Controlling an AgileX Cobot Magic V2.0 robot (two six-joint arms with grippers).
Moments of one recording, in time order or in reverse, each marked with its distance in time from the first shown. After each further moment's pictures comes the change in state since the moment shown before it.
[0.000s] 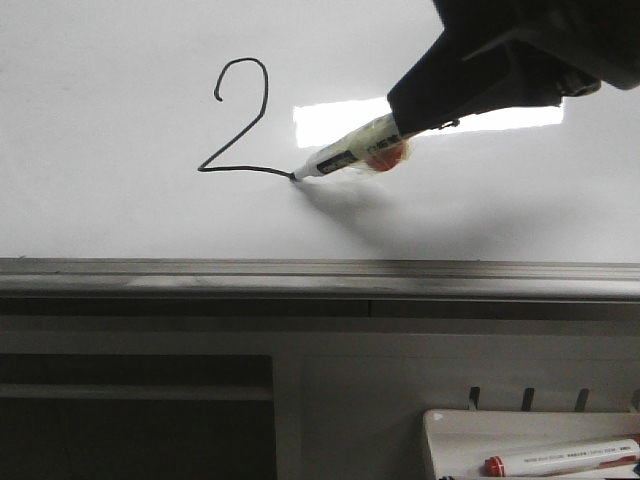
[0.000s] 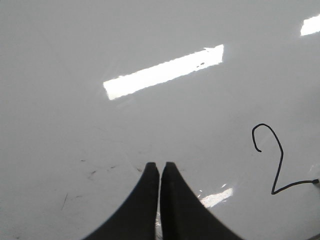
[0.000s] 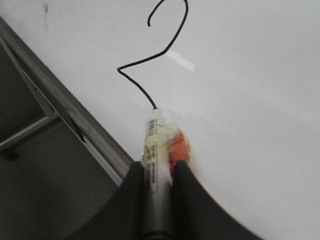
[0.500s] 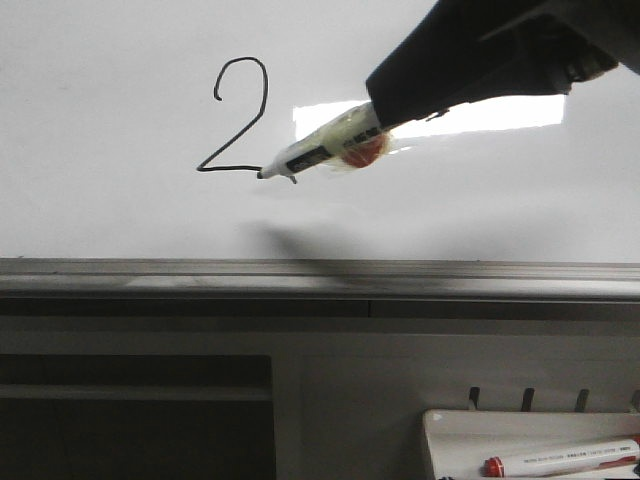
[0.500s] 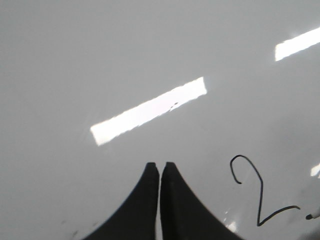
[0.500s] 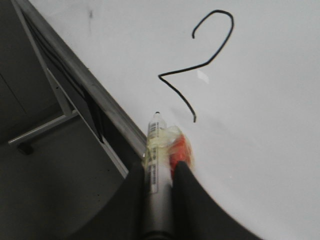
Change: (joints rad) left arm -0.029 0.000 0.031 0.161 -0.220 0.000; right arm 0.114 -0.057 0.010 -0.016 -0.002 -0.003
